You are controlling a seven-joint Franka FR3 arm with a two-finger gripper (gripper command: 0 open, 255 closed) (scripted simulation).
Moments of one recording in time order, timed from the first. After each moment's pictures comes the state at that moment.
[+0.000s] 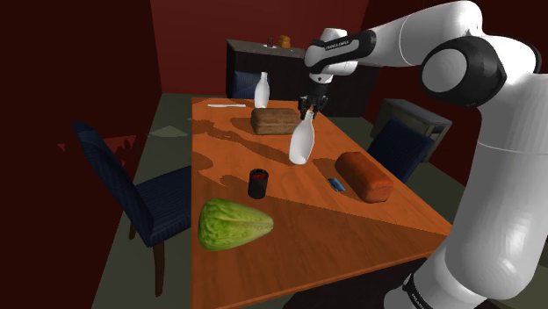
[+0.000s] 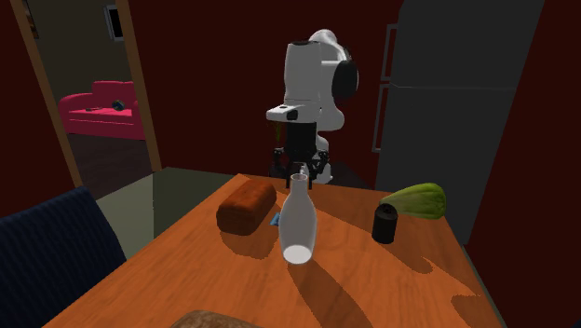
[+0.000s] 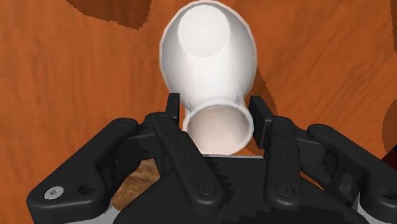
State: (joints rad) arm -0.13 0.33 -0.26 -1.61 0.09 2.04 -0.17
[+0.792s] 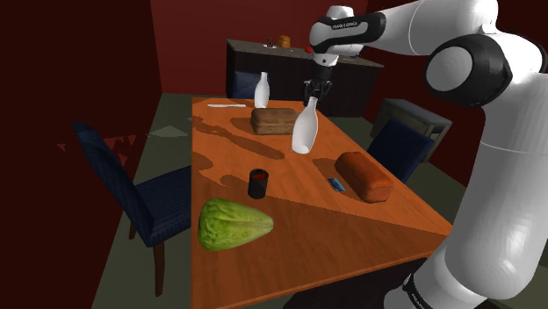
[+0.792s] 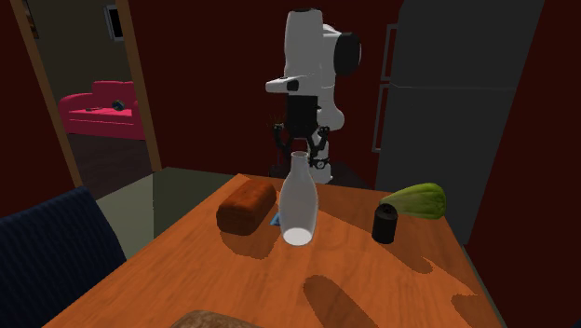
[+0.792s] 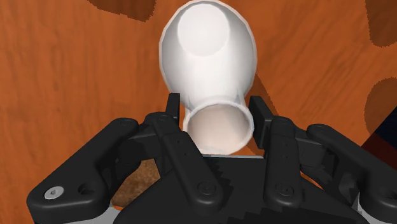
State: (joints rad) arm -0.13 0.31 -0.27 -1.48 0.08 1.89 -0.16
